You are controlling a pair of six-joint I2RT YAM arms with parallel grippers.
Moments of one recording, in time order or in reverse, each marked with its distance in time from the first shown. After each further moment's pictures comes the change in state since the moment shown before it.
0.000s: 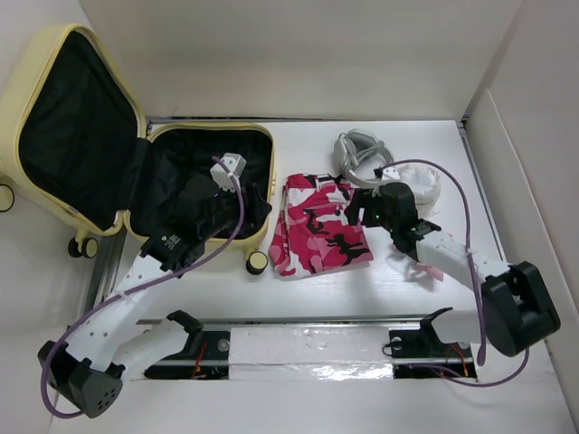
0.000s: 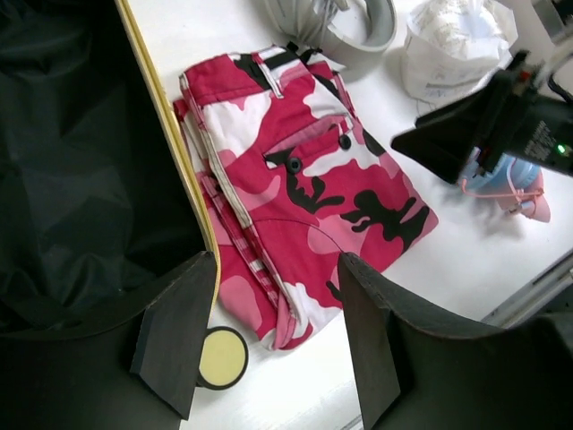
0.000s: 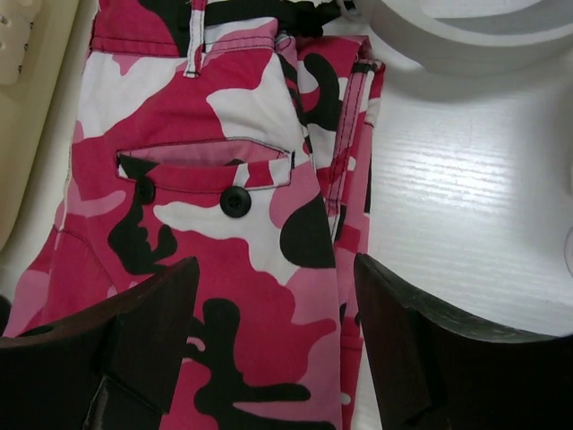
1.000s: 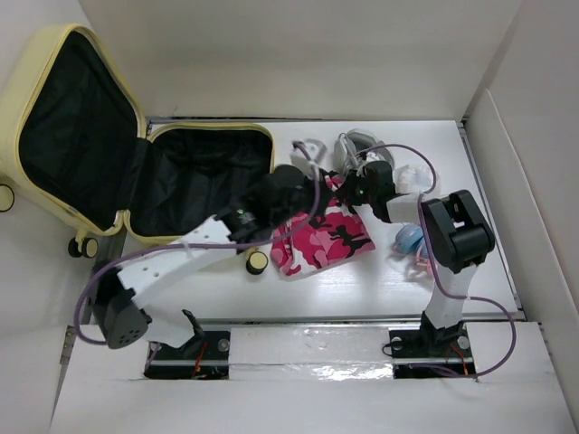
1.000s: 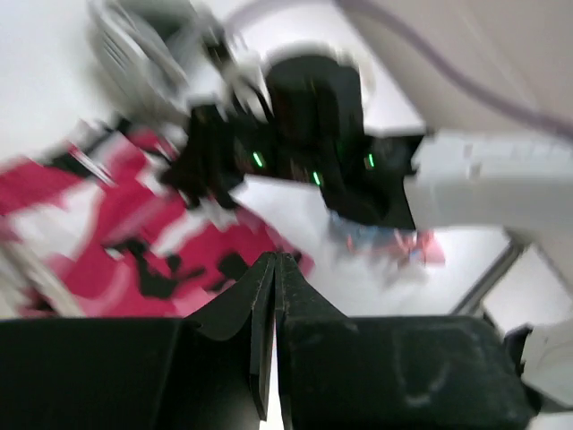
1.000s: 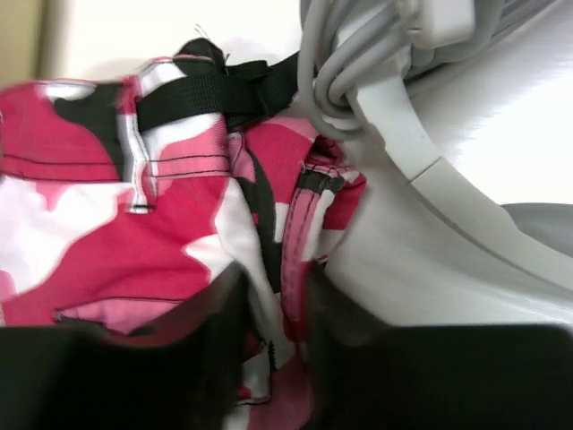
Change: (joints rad) left arm -0.310 0.375 0.307 0.208 -0.160 -0.091; right arm -0.106 0.647 0.357 0.212 -0.248 0.085
